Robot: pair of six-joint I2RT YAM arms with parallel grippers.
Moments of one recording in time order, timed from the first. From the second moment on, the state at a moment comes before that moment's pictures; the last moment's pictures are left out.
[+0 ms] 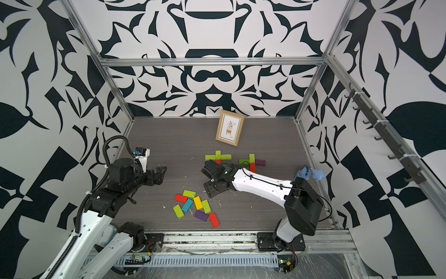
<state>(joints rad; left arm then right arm) -0.29 0.69 0.74 -0.64 0.04 -0.13 0.98 1.56 1.13 -0.75 0.04 0.47</state>
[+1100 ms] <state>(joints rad) -0.29 0.69 0.74 -0.64 0.04 -0.13 1.11 1.78 1.13 -0.71 -0.05 0.55</state>
